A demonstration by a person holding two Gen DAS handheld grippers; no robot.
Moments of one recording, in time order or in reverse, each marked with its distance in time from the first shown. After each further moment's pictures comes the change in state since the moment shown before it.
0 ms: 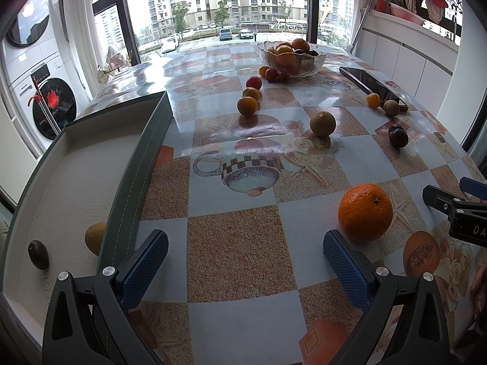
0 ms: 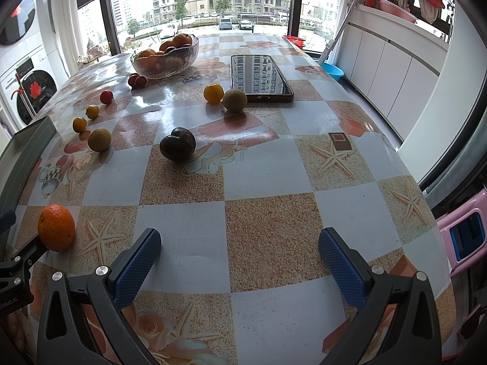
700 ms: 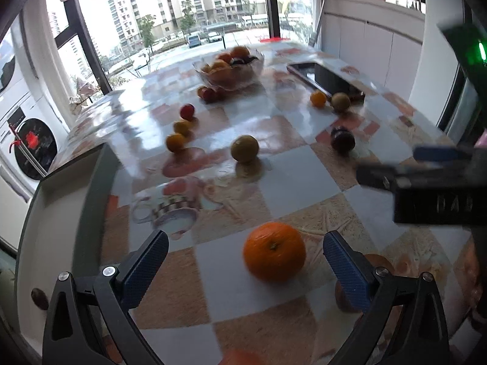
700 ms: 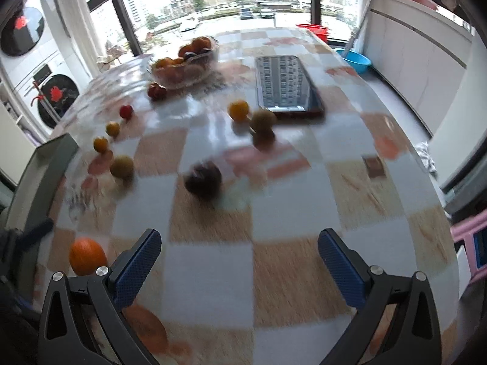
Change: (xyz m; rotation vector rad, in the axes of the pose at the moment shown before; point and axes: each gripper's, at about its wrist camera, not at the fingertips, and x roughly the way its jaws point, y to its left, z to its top) left arm 0.000 -0.069 0.030 0.174 0.011 -0.035; right arm 0.011 0.003 0.045 0.001 0.057 0.178
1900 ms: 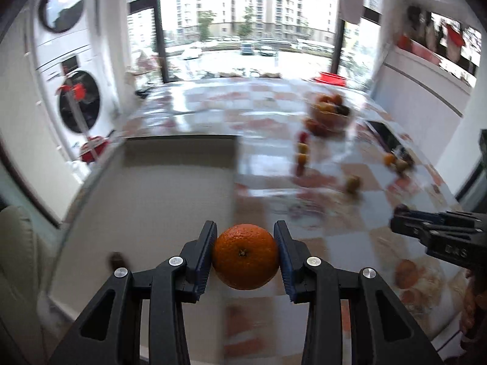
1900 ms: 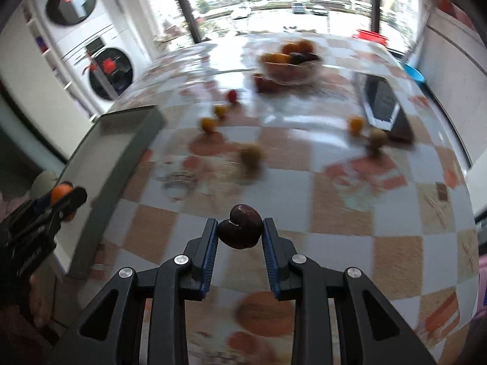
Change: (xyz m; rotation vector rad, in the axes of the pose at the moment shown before) left arm -0.075 0.144 -0.036 -0.321 -0.095 0.094; right arm -0.028 0.100 -0.006 -0.160 0.050 0.188
